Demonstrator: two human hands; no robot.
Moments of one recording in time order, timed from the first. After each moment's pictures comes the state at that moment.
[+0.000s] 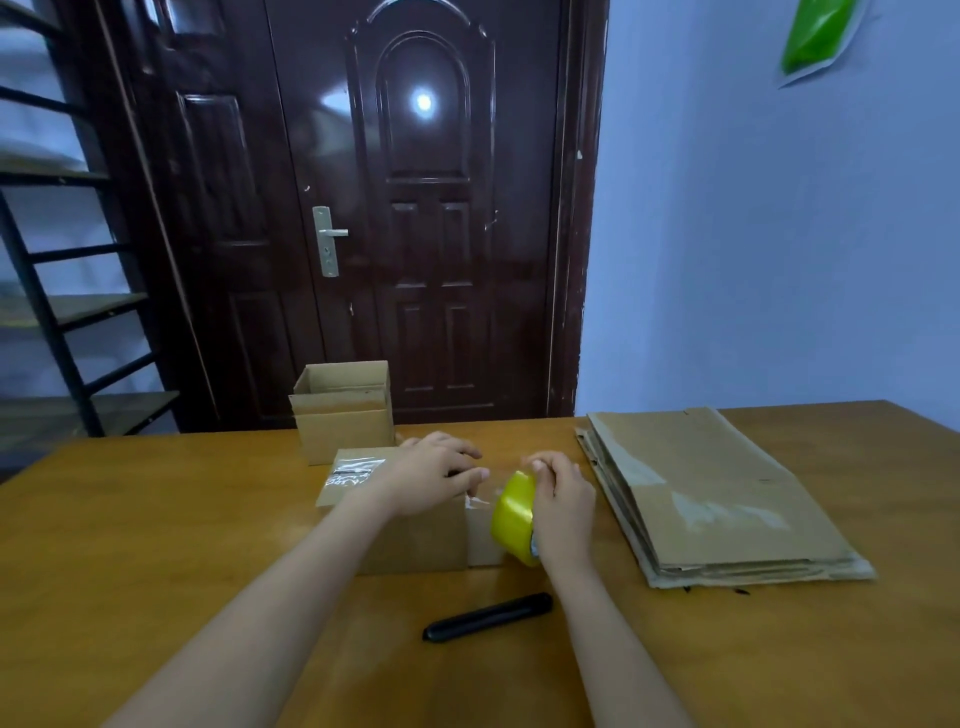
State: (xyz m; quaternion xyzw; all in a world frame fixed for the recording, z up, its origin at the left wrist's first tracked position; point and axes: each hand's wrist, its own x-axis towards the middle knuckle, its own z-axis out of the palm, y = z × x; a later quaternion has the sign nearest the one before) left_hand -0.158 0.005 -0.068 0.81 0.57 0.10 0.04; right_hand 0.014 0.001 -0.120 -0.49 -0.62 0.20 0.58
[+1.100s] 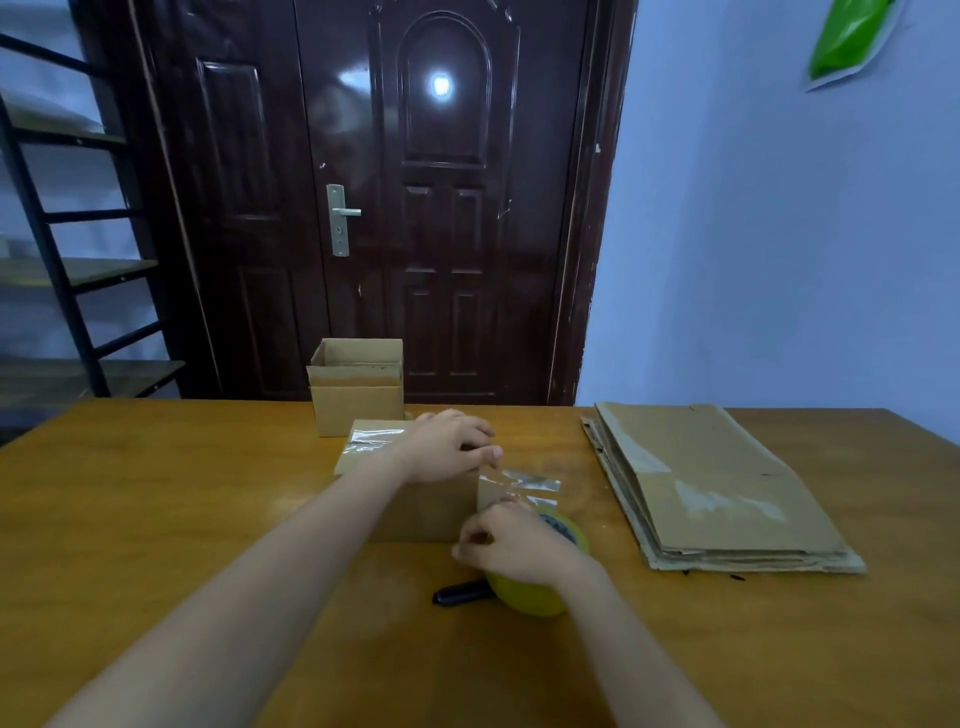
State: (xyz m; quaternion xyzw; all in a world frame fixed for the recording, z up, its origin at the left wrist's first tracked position) left_hand -0.158 -0.002 -0.065 0.82 0.56 0.11 0.06; right_hand 0.001 -0.038 -0.109 -0.37 -0.90 0.20 0.09
